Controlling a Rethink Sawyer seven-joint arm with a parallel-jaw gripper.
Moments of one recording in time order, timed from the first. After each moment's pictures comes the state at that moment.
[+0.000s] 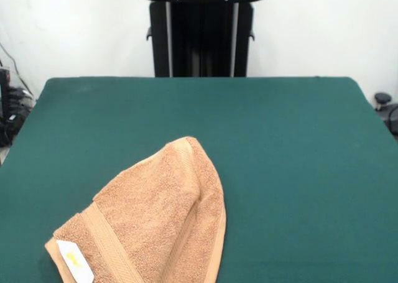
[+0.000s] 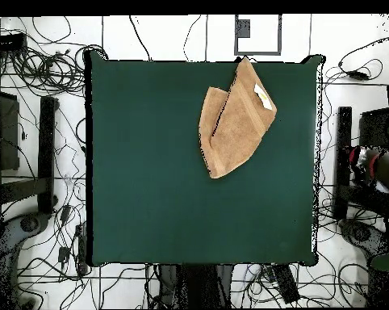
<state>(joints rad) -1.02 -0.59 0.50 1.30 -0.57 0.79 1.50</state>
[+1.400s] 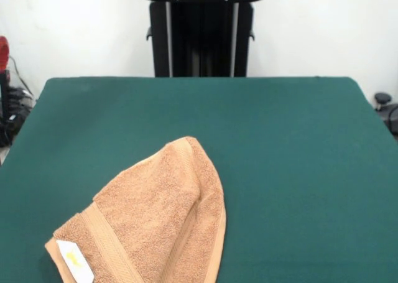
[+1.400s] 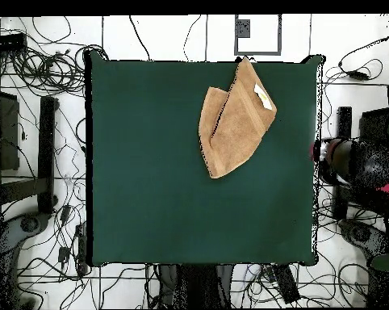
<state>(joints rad) -0.84 -0.65 0.40 1.38 -0.54 0.77 1.50</state>
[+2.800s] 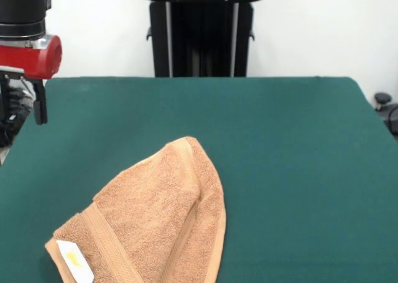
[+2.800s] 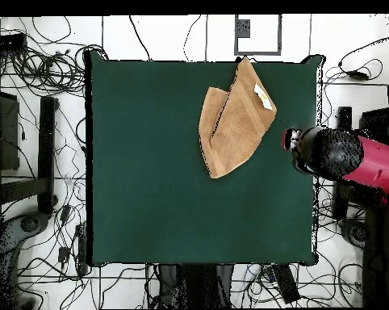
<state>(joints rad) -0.65 -0.66 0.24 1.39 -0.35 0.70 1.52</state>
